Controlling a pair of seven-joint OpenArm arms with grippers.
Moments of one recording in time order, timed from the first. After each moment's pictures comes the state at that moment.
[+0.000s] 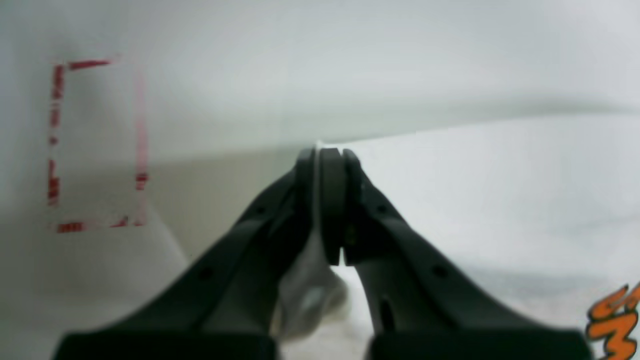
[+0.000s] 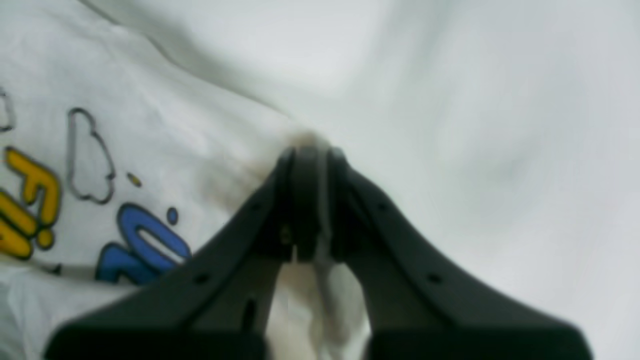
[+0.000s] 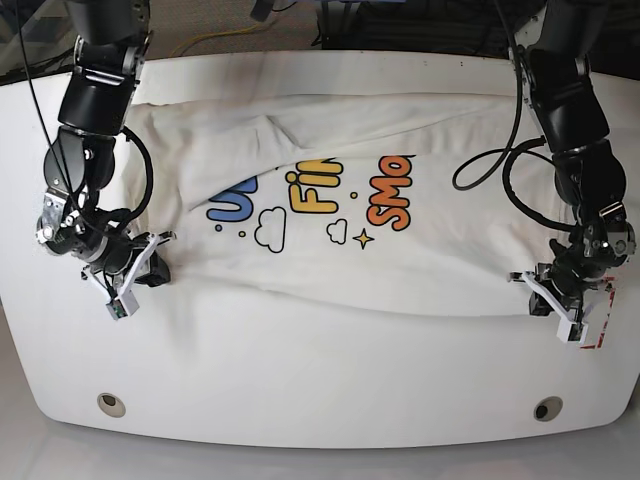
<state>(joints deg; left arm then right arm) -20.6 -17.4 -19.0 75.9 -12.8 -29.0 46.6 16.8 20.3 16.0 75.4 25.1 41.0 -56.3</state>
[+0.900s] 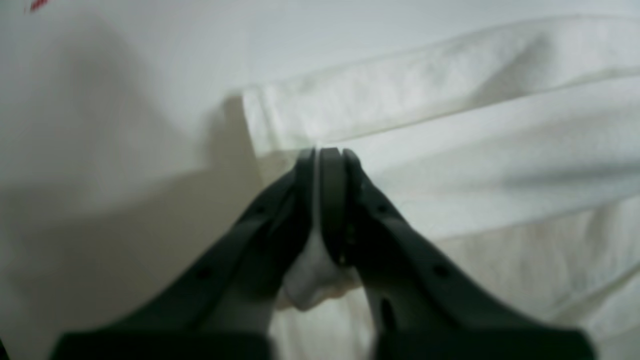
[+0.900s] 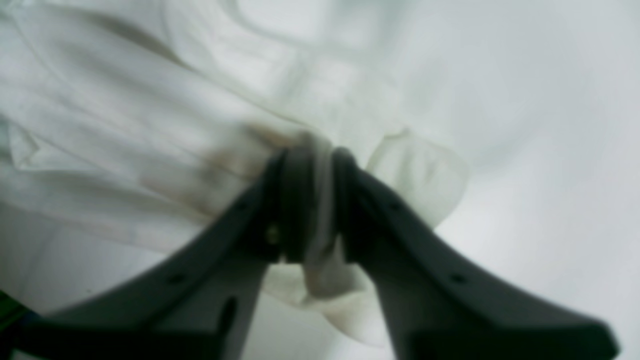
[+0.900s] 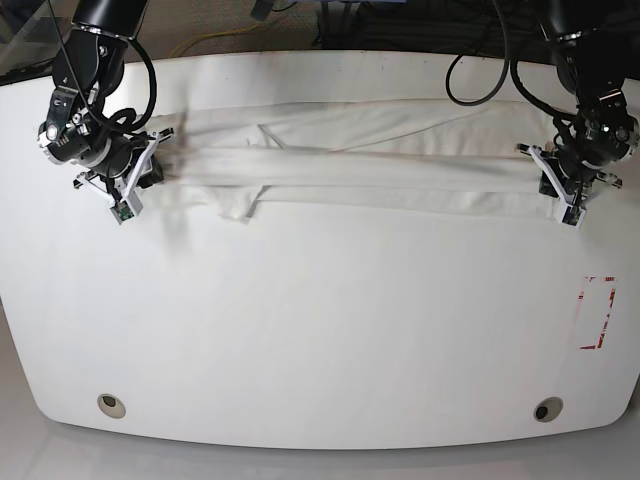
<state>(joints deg) 8.4 -17.5 -26.2 98.4 -12.6 -35.7 55.5 -7.7 16.8 24.0 99.7 25.0 41.1 -68.5</state>
